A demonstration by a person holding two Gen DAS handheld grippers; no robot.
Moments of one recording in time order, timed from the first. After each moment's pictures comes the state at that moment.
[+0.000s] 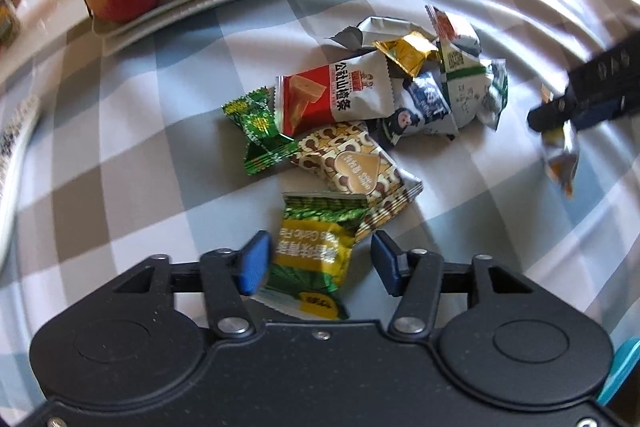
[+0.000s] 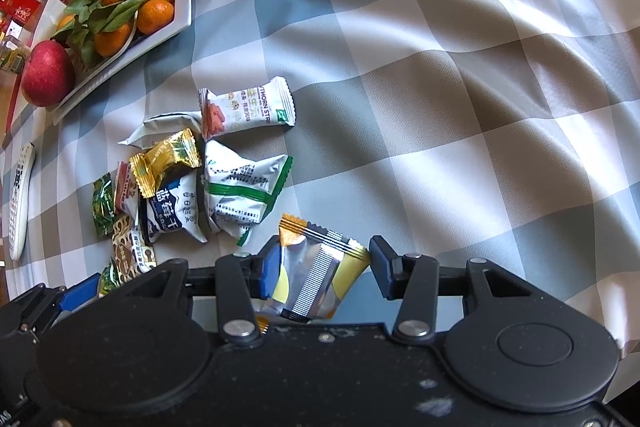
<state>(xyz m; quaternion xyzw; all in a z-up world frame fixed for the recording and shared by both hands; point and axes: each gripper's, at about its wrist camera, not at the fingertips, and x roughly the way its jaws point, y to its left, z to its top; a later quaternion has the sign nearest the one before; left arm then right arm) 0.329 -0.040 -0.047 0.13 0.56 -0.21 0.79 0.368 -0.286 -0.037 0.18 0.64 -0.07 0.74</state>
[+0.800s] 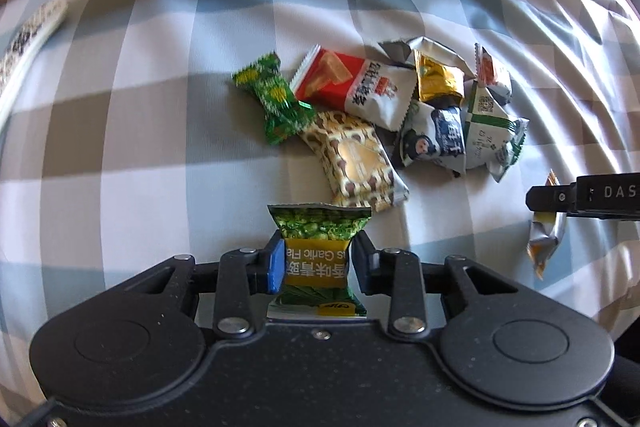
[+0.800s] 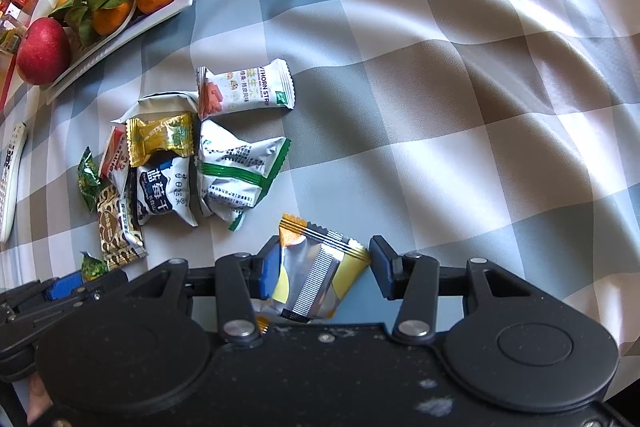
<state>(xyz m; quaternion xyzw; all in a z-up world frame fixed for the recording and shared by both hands) 0.342 -0.030 -0.043 0.00 0.62 -0.14 0.77 0.368 -0.276 -0.046 0.15 0.65 -0.06 0.74</state>
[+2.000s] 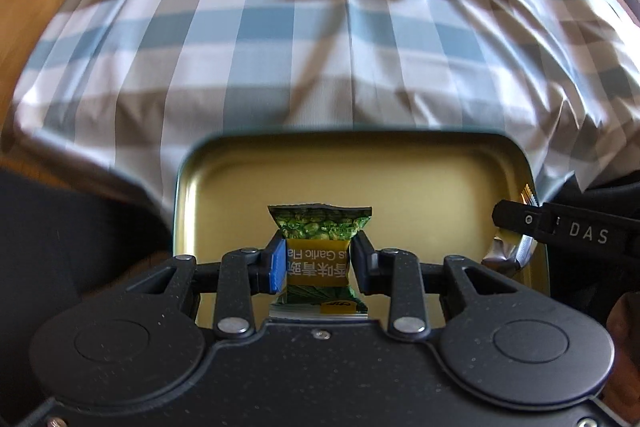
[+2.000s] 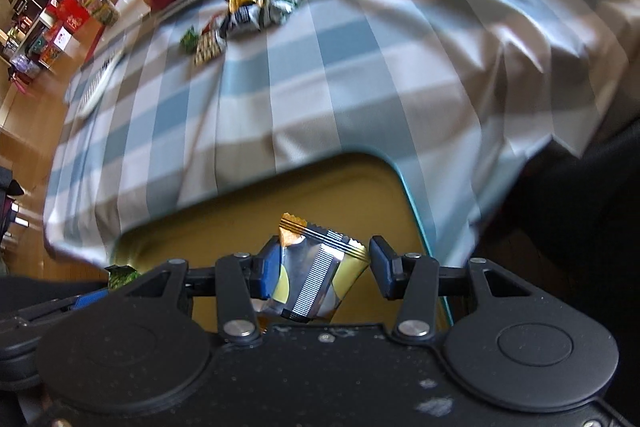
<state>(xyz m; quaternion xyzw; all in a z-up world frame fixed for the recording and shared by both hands) 0.049 -0.013 0.021 0.00 0.58 -0.08 0.81 0.043 -0.230 0.025 0.18 0.56 -0.04 0.80</state>
